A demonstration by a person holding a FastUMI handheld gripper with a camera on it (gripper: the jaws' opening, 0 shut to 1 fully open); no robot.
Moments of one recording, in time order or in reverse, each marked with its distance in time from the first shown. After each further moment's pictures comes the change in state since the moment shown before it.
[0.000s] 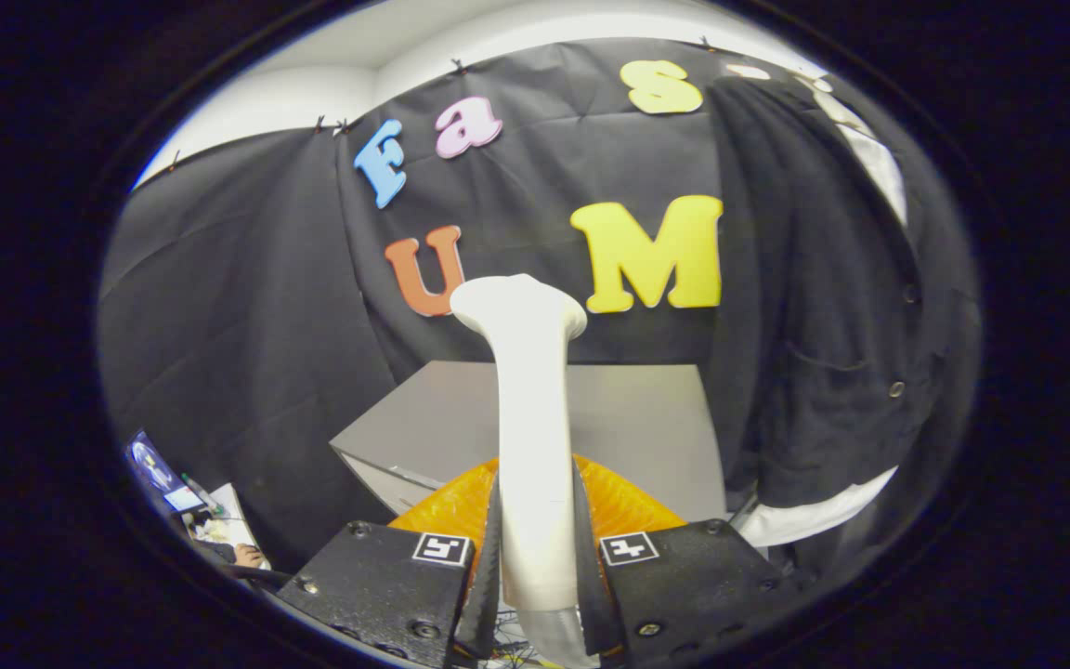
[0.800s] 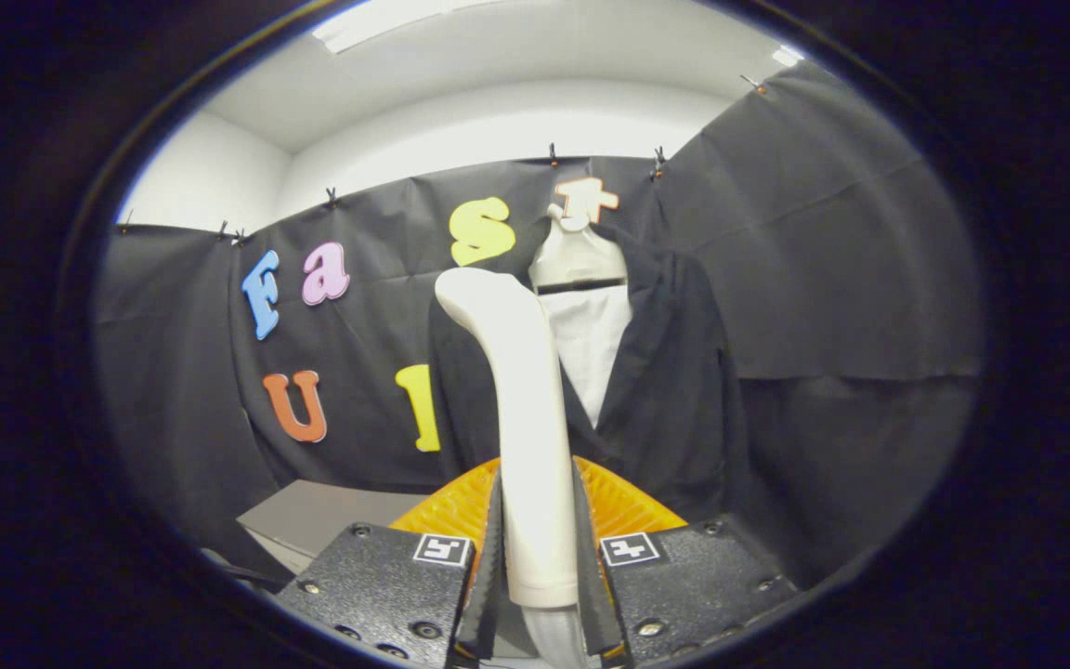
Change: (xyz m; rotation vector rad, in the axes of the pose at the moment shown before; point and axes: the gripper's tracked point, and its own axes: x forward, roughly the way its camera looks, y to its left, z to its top) arm -0.170 -0.223 0.133 0.040 -0.436 -0.358
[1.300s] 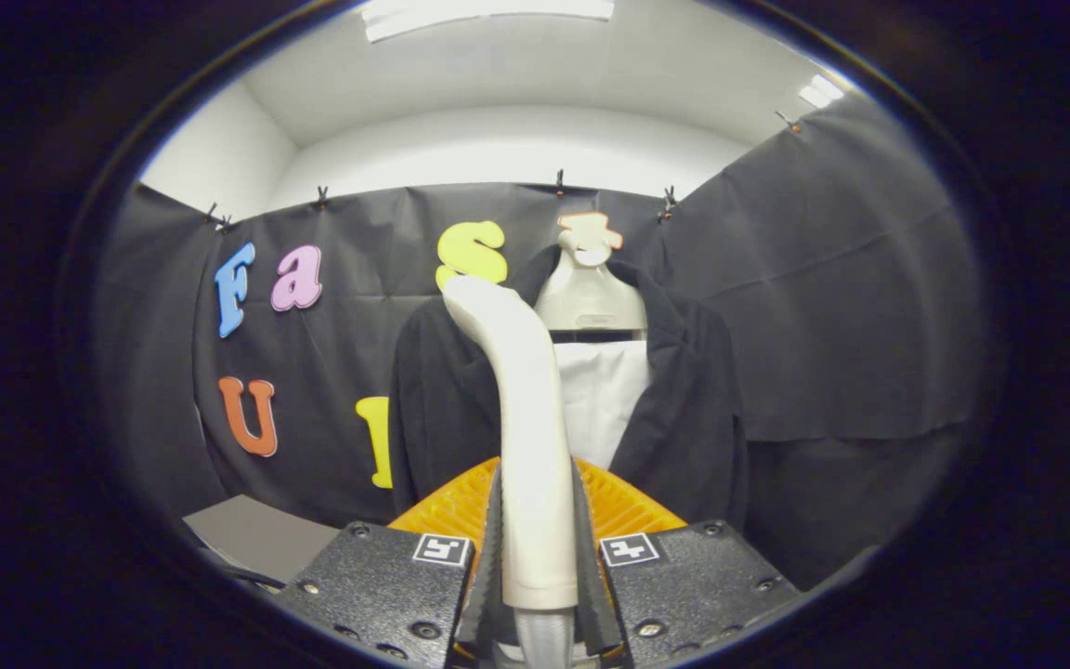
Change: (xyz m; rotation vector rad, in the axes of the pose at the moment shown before) arm 0.083 0.012 0.021 -0.098 -0.114 -0.090
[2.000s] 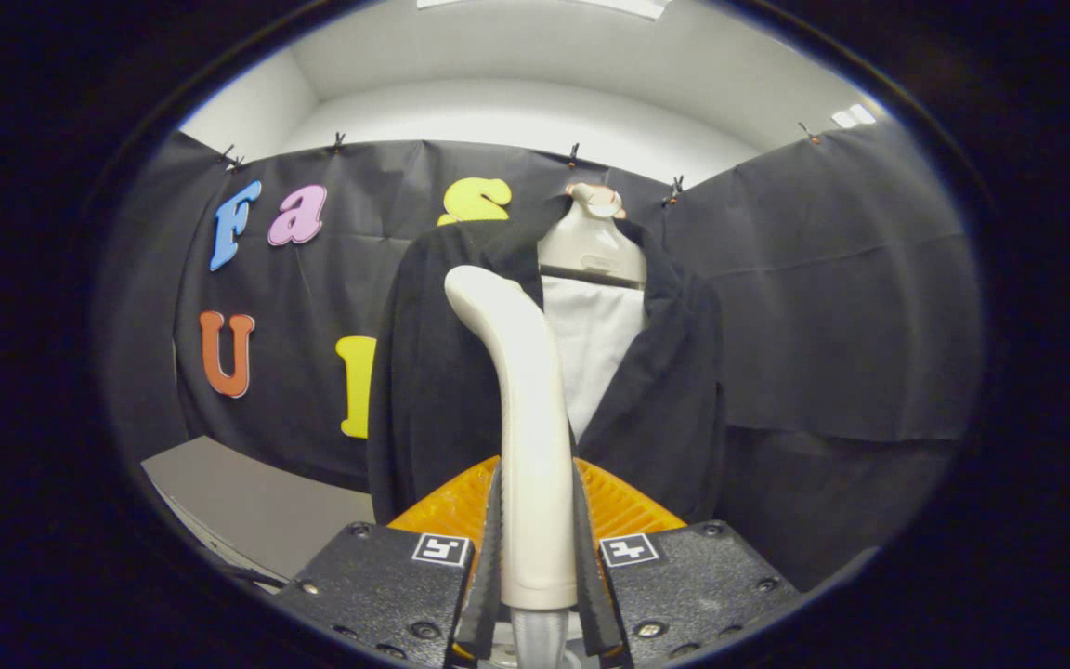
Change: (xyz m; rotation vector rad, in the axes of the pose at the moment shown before) arm -0.011 -0.005 -0.069 -0.103 0.112 -0.066
